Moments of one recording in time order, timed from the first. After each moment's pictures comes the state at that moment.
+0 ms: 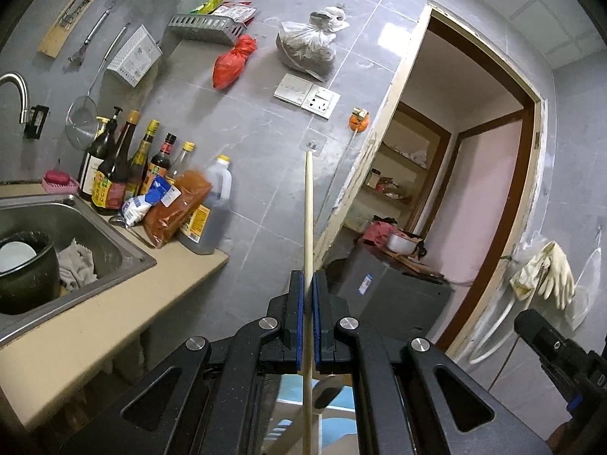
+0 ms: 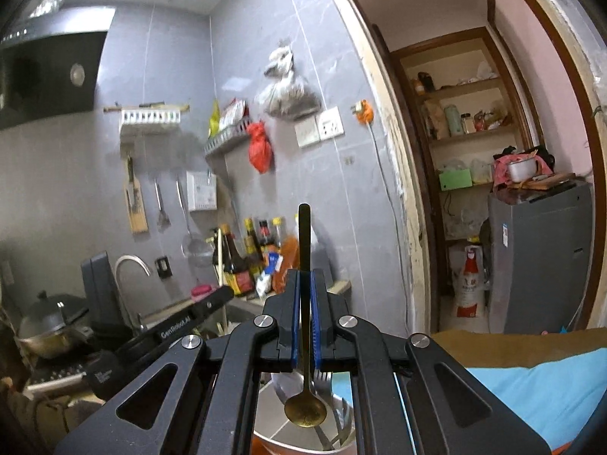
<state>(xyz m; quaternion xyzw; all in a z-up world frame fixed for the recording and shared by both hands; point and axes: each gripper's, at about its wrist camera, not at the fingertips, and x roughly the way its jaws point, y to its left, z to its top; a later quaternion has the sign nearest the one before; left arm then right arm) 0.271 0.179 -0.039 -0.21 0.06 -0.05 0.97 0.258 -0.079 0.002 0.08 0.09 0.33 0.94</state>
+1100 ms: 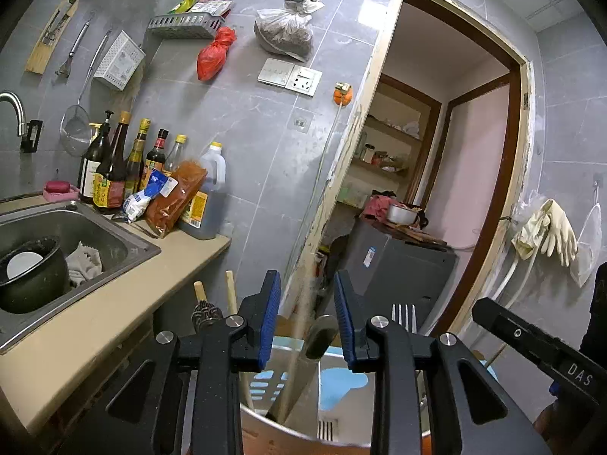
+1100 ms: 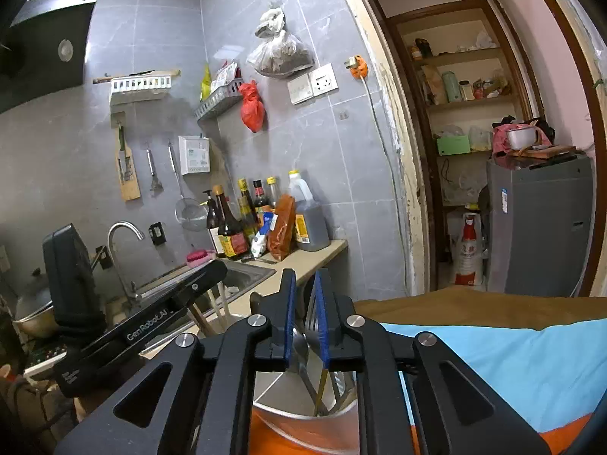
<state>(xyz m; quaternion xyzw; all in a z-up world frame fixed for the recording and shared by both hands) 0.248 0.149 -0.055 -0.16 0.10 -0.05 0.98 0.264 -0.074 -0.033 0.07 0.15 0.33 0.93</state>
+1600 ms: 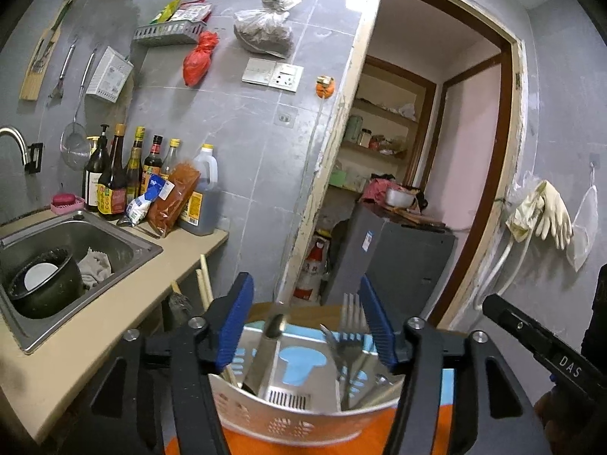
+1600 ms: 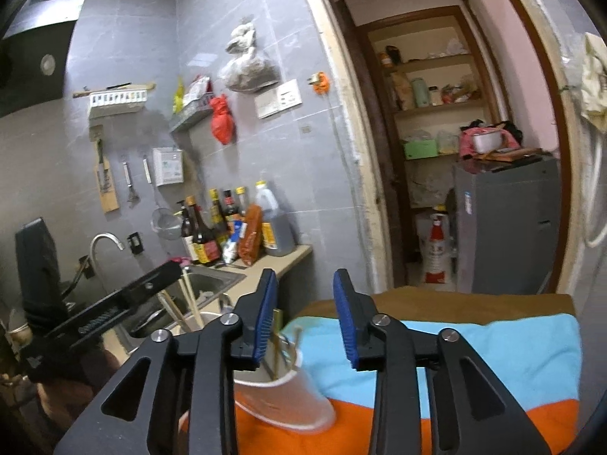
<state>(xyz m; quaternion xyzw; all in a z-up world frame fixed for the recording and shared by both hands) 0.216 0.108 -0.018 -0.13 0.13 -0.05 0.98 0.244 -0.131 -0.011 0.07 0.15 0.26 0.95</state>
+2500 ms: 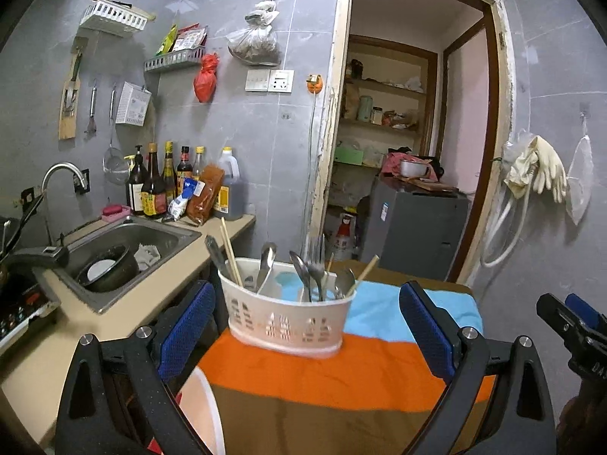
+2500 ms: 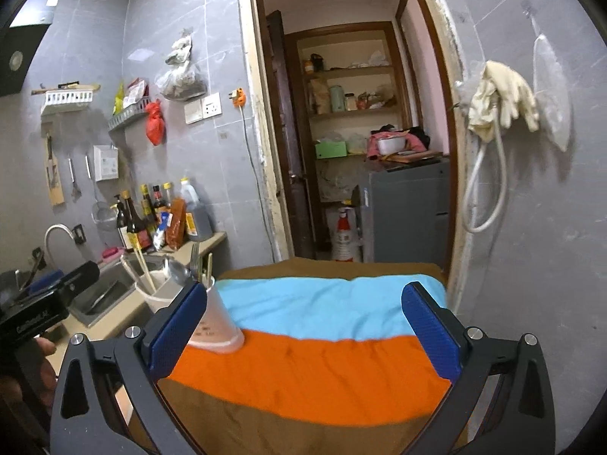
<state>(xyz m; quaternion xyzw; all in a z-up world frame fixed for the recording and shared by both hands) 0.085 0.029 0.003 -0.06 0.17 0.01 0.98 0.107 -0.220 0.012 0.04 0.17 0.10 0.98</state>
